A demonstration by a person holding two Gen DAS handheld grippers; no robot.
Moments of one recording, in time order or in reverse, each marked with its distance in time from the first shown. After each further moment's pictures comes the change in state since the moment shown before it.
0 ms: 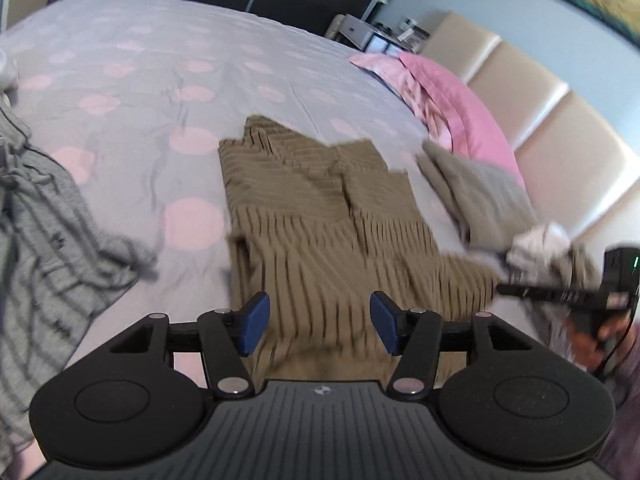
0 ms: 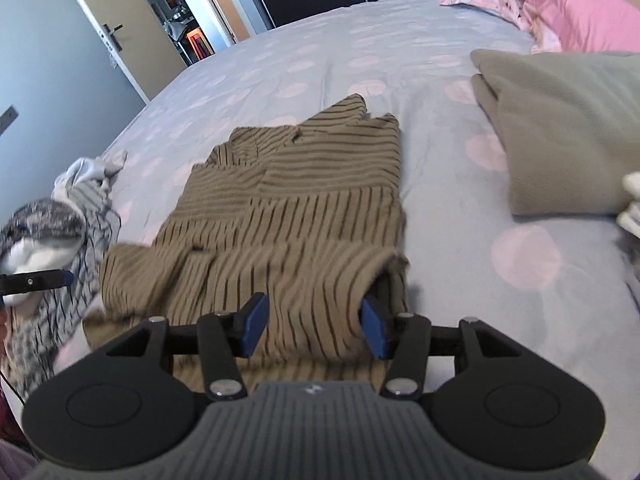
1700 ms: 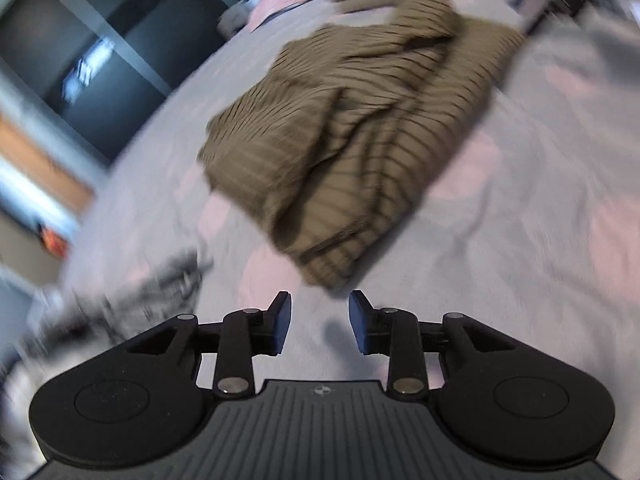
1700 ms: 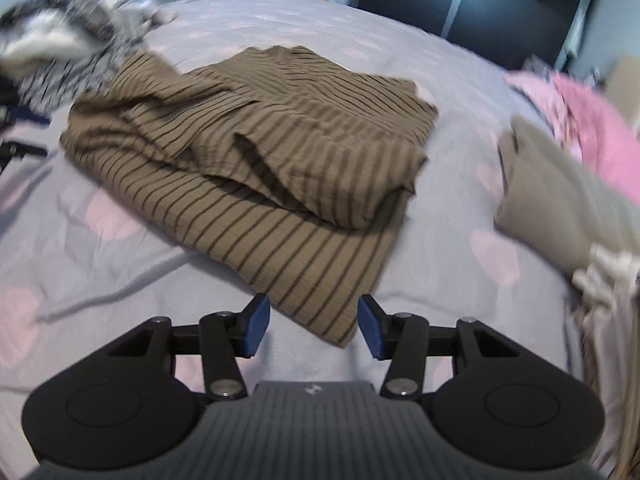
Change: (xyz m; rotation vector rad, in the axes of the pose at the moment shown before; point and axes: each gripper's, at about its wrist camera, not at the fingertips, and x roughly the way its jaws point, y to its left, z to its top) left arm 0.034 -0.074 -0.147 1.048 0.072 0.514; right arm 0.005 0.044 -0.099 -0.640 0.021 -0.225
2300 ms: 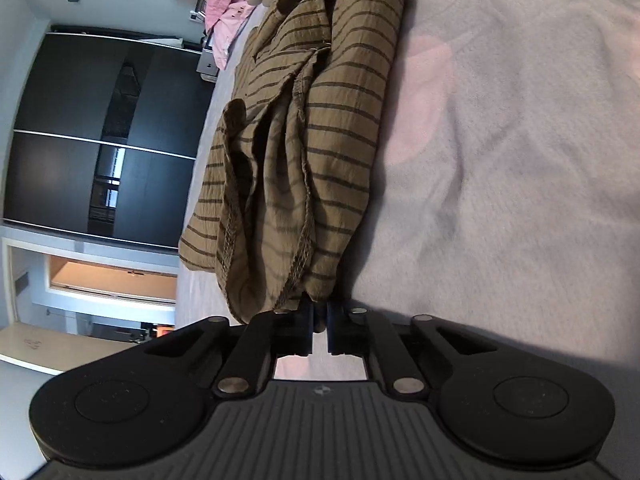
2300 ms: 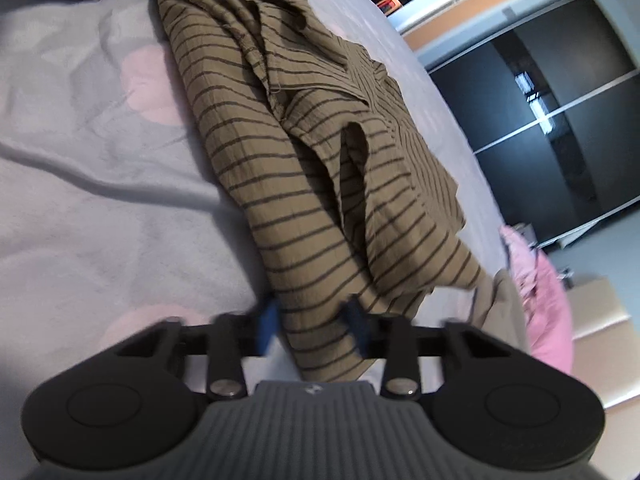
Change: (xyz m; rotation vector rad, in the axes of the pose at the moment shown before) left arm 0.051 -0.064 0.014 0.343 0.033 0.257; right arm 0.047 0.071 -0.012 -0.604 -0.040 -0.260
